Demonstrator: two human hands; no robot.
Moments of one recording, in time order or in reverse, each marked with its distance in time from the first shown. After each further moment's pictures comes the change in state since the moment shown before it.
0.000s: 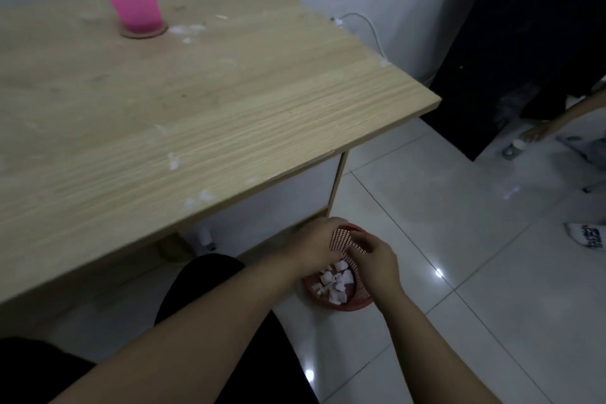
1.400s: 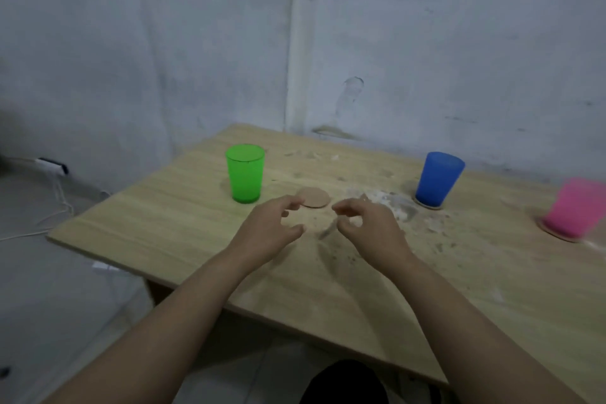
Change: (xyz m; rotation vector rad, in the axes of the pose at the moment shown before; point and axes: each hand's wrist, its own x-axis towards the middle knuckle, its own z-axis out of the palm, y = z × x) left_hand -0.502 -0.210 -0.298 -0.057 1.252 -0.394; right_hand -0.275 -0.418 0.324 -0.262 -0.586 -1.211
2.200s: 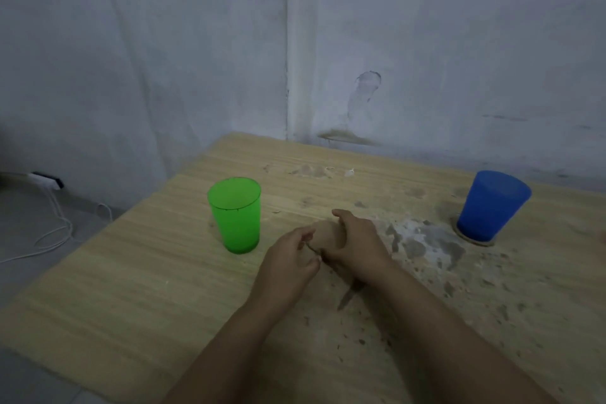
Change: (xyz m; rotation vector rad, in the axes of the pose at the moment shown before) left_hand 0.082 -0.044 0.040 -0.074 0.052 -0.085; right_hand 0.131 0.054 0.078 0.010 -0.176 0.149
